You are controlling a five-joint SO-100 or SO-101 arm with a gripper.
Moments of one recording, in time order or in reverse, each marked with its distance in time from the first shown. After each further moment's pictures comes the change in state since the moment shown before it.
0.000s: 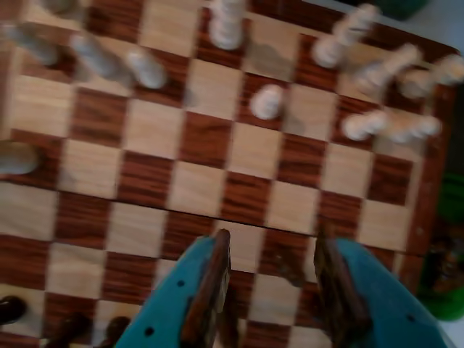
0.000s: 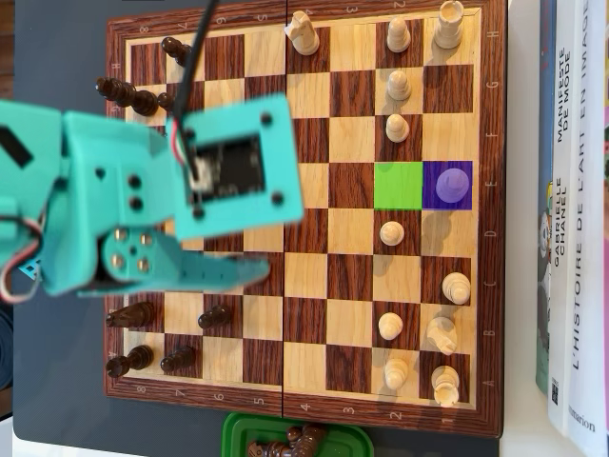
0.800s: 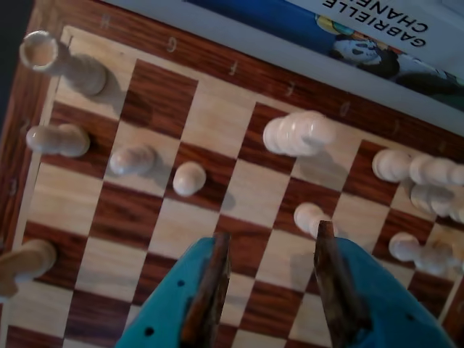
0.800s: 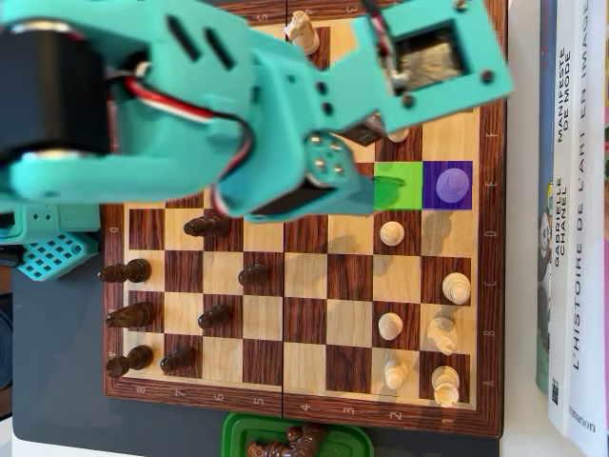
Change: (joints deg) arm -4.2 -38.7 -31.1 -2.5 0.5
